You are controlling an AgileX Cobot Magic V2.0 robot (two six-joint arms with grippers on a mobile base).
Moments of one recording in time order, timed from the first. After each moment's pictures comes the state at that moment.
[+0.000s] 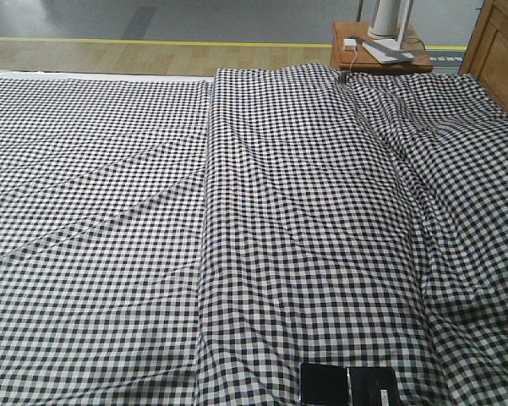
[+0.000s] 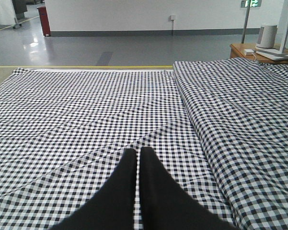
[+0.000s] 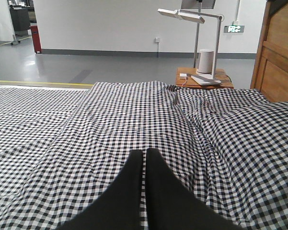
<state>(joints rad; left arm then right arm) 0.06 -0.02 0.03 -0.13 0.23 0.14 0.04 -0.01 0.03 0.00 0.15 0.01</state>
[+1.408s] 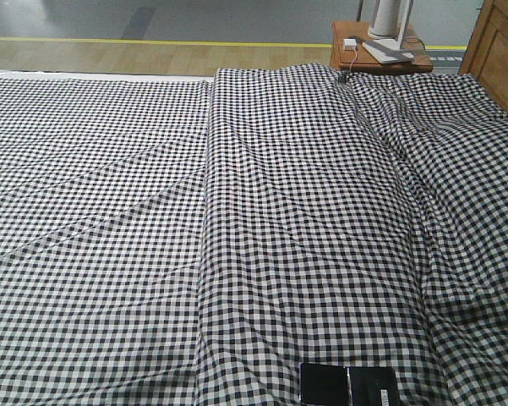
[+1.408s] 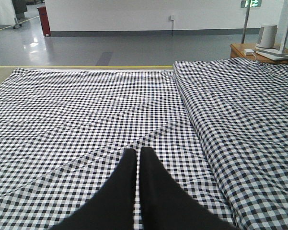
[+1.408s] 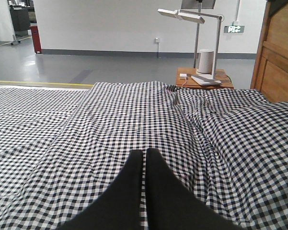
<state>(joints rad) 0.06 -0.02 0.03 -0.13 0.23 0.14 0.04 -0.01 0.03 0.00 0.15 0.01</state>
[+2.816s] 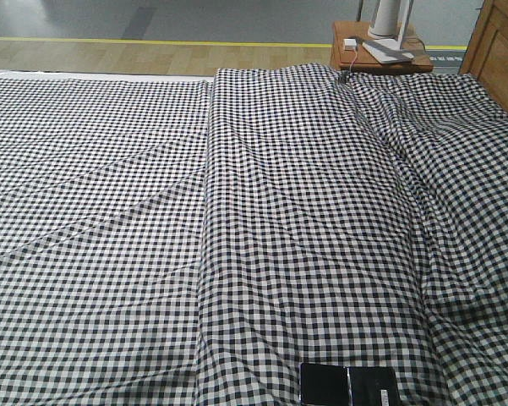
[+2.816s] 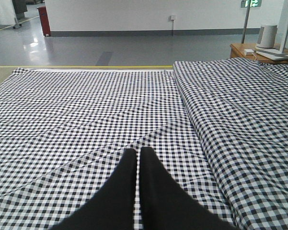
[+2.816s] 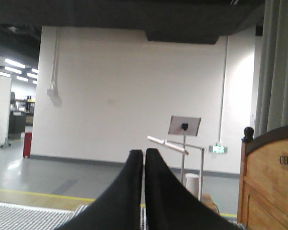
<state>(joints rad) 0.06 -0.02 0.03 -0.13 0.23 0.14 0.04 0.11 -0.31 0.00 -0.06 -0.08</state>
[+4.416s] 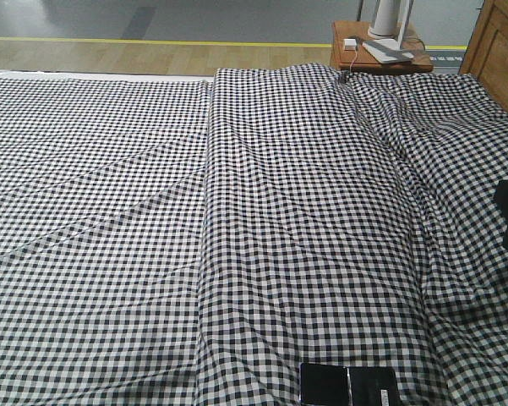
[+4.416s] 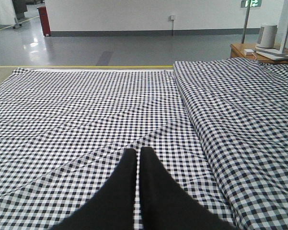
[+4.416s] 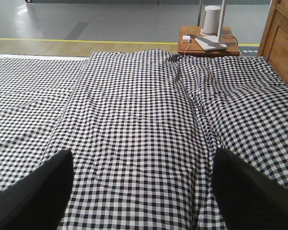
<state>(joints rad) 0.06 -0.02 0.03 -0.13 0.23 0.14 0.04 0.74 -0.57 0.00 0.22 0.03</state>
